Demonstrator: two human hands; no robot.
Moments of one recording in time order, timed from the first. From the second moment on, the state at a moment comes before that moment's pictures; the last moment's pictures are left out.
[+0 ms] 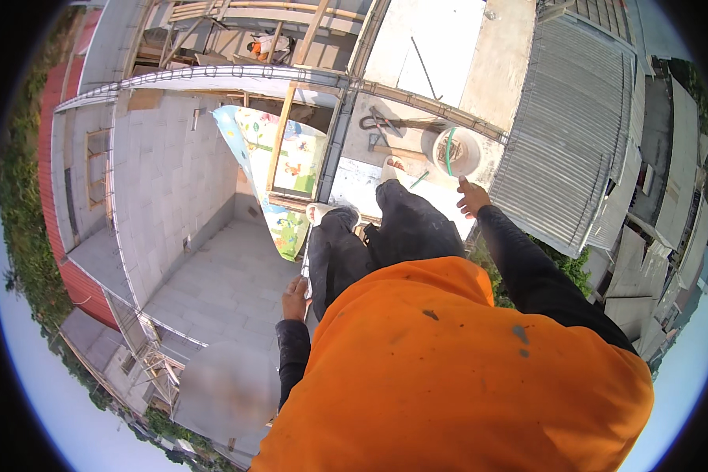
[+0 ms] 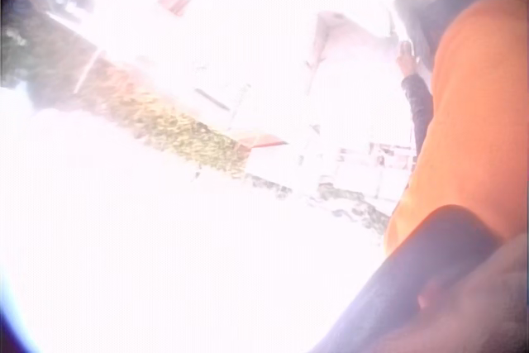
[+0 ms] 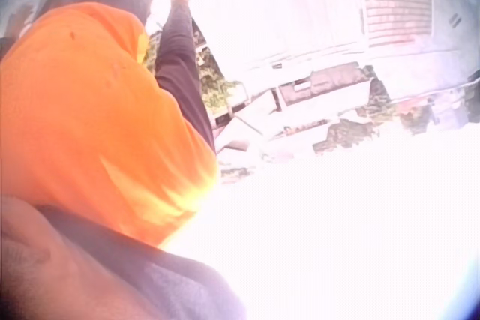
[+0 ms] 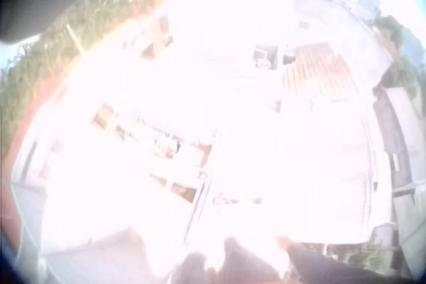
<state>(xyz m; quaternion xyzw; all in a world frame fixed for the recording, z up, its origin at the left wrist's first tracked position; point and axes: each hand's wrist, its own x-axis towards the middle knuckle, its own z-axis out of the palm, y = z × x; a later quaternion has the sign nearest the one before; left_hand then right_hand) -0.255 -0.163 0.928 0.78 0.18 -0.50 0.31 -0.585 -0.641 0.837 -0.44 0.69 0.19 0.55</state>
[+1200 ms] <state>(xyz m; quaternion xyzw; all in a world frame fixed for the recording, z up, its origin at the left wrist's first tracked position) 0.072 -0.463 0.879 0.76 0.00 -0.52 0.38 -0.537 -0.719 0.896 -0.29 0.80 0.05 0.53</state>
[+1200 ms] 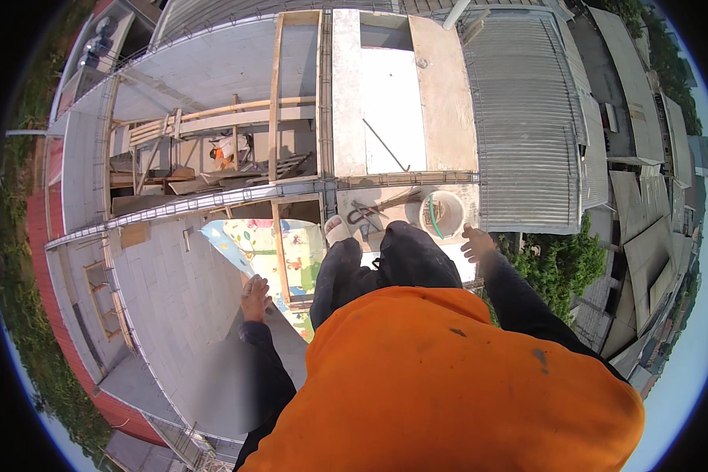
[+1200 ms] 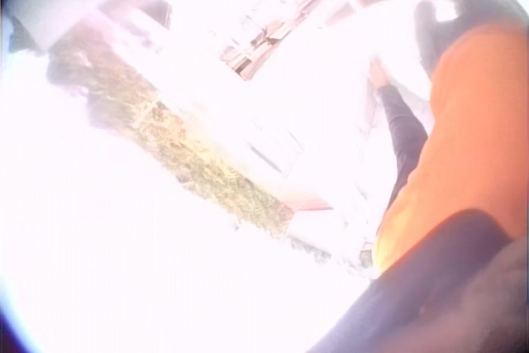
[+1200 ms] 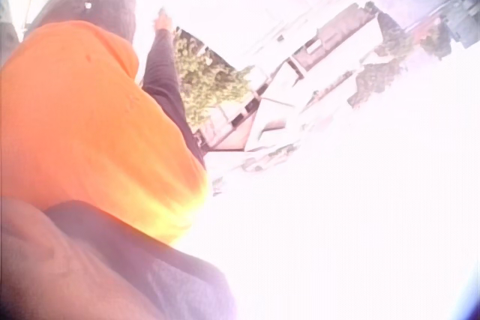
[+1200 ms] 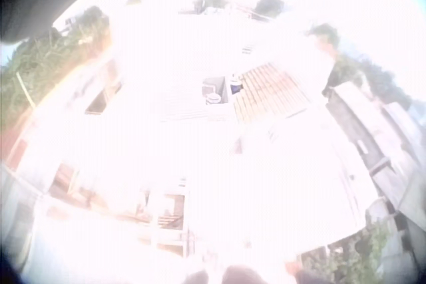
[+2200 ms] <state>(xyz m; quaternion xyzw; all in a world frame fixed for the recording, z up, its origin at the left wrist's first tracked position) -0.071 -0.684 0.962 0.82 0.04 -0.46 0.34 -0.502 -1.158 0.850 -0.39 0.70 0.08 0.60</state>
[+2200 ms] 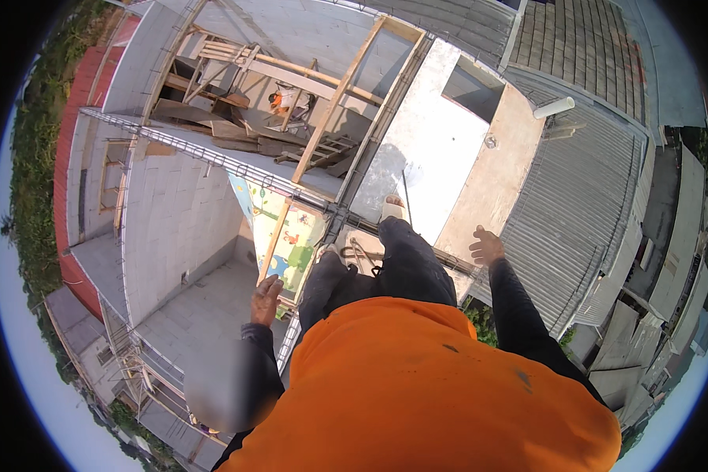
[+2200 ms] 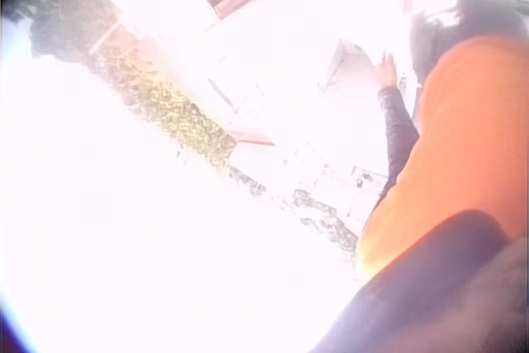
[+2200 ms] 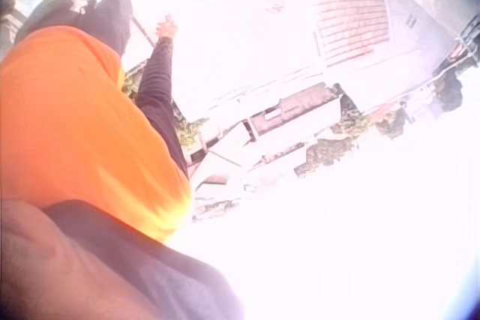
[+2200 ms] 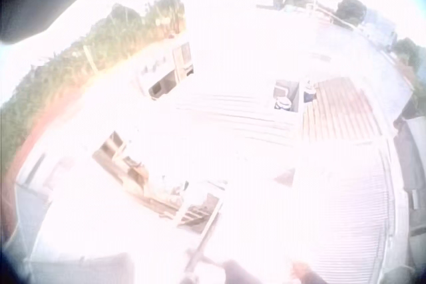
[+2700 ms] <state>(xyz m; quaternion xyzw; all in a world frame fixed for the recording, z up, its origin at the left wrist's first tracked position) -0.151 -0.755 1.085 0.86 -0.21 -0.43 0.16 -0.531 -1.198 0.859 -0.41 0.68 0.24 0.55</state>
